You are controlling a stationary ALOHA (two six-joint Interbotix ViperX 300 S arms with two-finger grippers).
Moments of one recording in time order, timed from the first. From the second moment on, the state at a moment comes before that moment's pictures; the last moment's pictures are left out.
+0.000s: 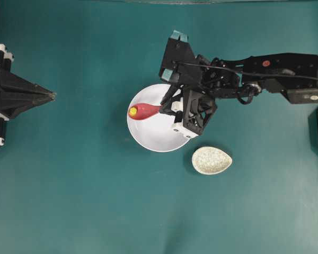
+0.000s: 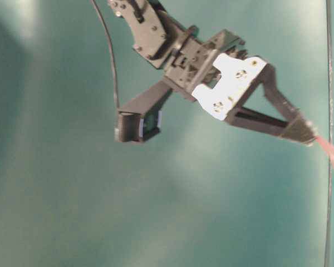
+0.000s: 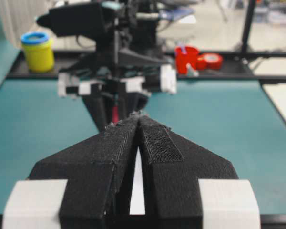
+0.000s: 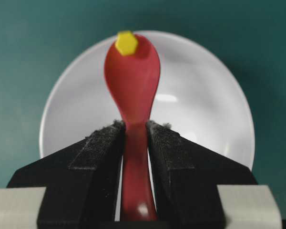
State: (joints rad) left arm 0.00 -0.97 1.18 0.01 -0.26 0.00; right arm -0.11 0.00 0.46 0.24 0.31 0.01
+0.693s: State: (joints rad) left arm 0.00 -0.97 1.18 0.01 -0.26 0.00; right arm -0.08 -0.16 0.51 0.24 0.16 0.00
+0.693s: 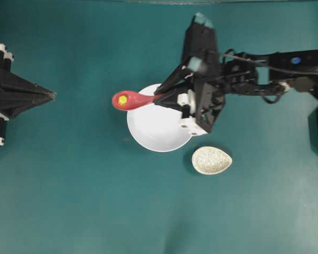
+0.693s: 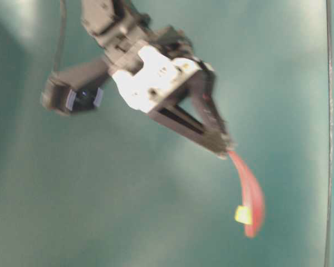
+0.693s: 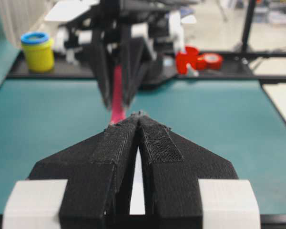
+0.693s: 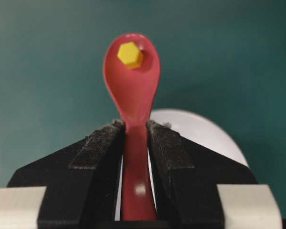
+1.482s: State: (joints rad) left arm 0.00 -0.97 1.18 0.01 -0.26 0.00; right arm -0.07 -0.45 0.74 0.24 0.04 0.02
